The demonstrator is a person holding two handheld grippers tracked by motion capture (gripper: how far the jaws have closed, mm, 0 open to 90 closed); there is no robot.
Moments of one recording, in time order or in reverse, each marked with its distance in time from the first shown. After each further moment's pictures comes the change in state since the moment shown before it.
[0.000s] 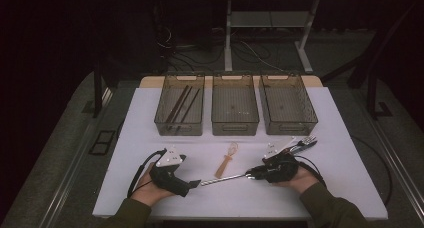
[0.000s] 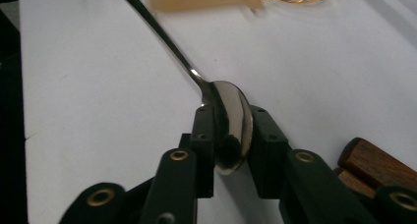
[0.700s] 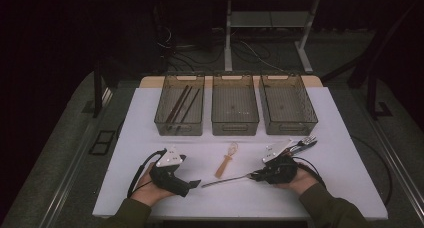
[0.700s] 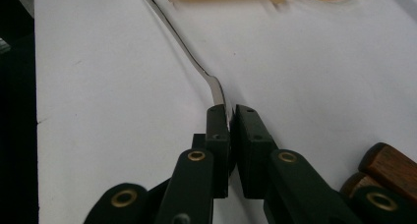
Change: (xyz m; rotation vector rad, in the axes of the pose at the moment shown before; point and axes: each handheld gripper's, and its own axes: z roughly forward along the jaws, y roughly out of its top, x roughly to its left) left arm 0.000 0.000 0.000 0.002 0.001 0.003; right arm 0.005 0.001 0.002 0.029 0.023 -0.053
